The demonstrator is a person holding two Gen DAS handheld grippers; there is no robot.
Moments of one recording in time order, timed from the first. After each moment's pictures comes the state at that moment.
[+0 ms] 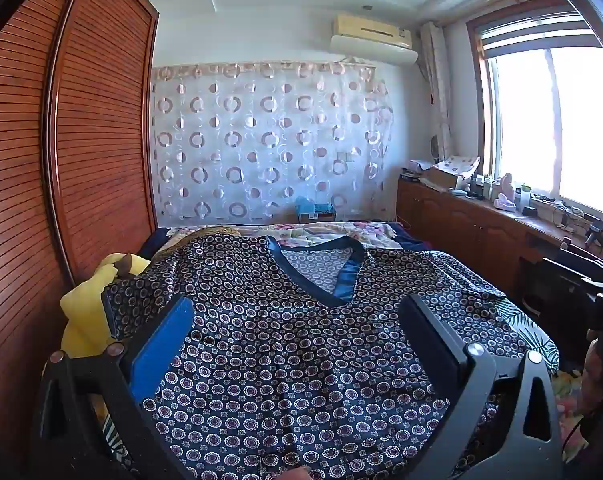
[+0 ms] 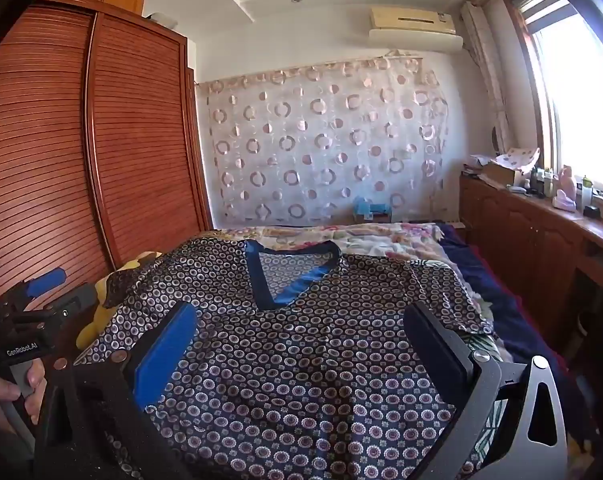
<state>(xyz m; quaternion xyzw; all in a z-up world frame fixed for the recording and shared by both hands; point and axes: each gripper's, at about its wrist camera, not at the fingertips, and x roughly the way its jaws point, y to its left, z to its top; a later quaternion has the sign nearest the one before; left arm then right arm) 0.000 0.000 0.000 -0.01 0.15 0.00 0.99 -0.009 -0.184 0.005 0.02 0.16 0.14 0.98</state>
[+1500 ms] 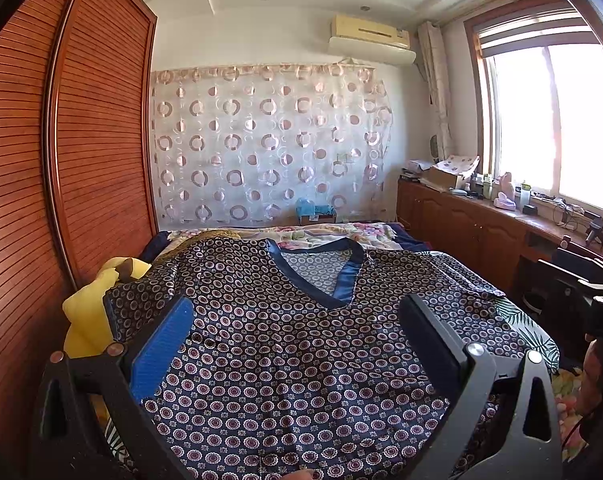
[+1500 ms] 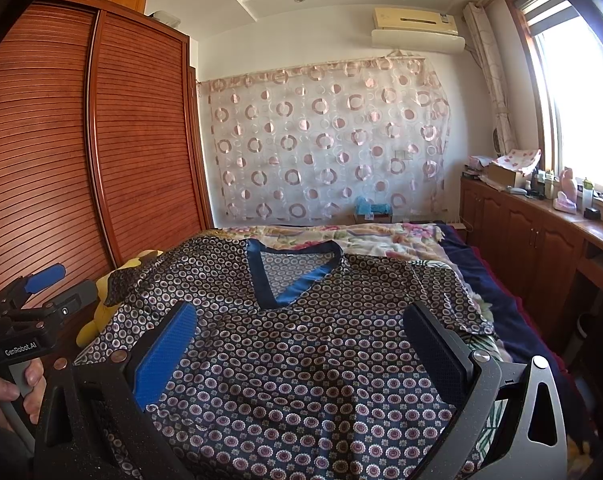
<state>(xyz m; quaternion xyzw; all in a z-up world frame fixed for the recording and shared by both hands) -0.001 -0.001 -0.001 0.00 0.15 0.00 0.99 -0.007 -0.184 0.004 0.02 0.17 0.15 0.98</state>
